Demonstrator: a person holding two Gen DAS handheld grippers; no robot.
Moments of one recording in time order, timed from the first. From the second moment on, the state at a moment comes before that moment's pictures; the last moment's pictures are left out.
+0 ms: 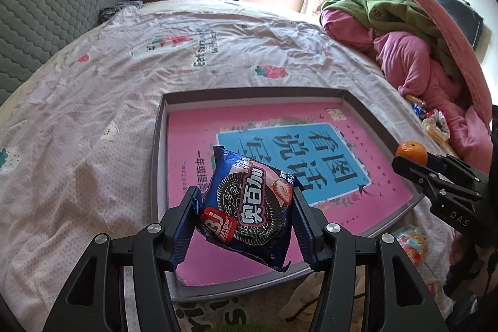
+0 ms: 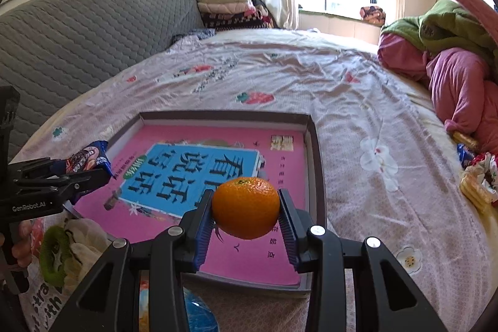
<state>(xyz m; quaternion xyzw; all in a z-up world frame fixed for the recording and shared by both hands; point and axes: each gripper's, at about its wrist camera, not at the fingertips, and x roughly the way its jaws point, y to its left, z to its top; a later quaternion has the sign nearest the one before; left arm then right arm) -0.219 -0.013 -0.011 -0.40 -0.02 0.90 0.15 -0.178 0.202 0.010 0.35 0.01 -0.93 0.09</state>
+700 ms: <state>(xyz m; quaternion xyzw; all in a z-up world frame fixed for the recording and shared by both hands) -0.222 0.001 -0.037 -0.43 0.00 0.89 0.17 -0.189 0.208 -0.014 0.39 0.00 -0.92 0.08</state>
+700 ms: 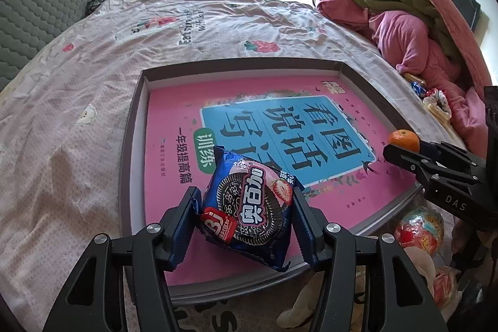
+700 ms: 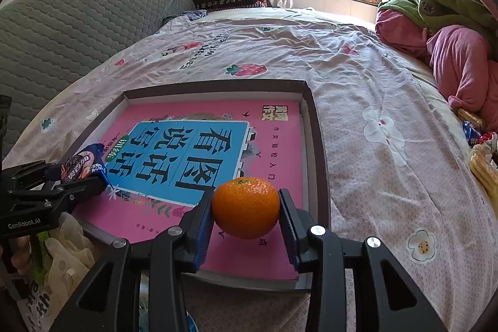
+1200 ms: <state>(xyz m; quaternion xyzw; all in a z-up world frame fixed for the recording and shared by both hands) -0.224 -0.001 -0.038 -0.44 -0.01 0.88 0.16 -0.183 0.210 -0.007 0.38 -0.01 -0.92 0.08</state>
